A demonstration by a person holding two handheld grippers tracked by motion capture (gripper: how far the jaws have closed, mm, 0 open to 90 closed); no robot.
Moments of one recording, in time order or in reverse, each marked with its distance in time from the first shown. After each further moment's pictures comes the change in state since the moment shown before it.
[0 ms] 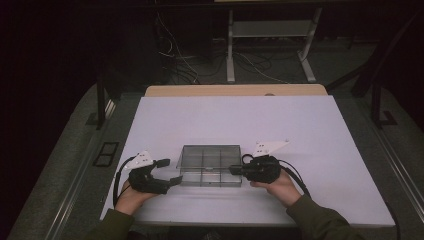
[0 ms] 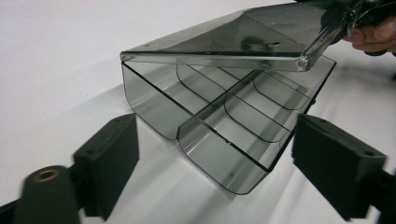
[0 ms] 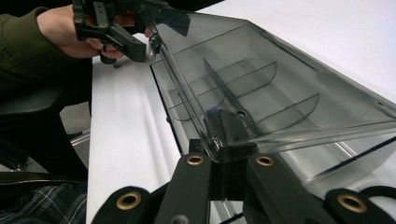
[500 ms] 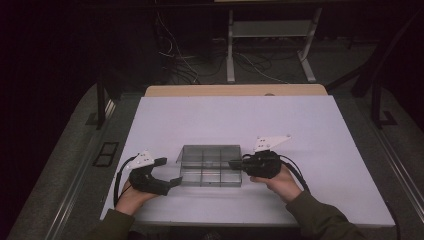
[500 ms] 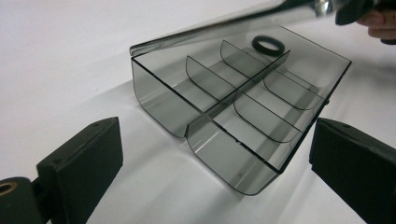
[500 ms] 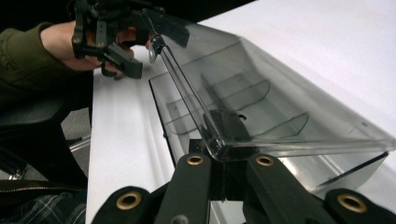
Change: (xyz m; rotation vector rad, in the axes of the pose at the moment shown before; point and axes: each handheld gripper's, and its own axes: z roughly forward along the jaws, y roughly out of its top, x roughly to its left) left arm -0.001 0.000 0.002 0.012 0.044 -0.009; right arm -0.004 0.012 -0.004 -0.029 0.003 -0.009
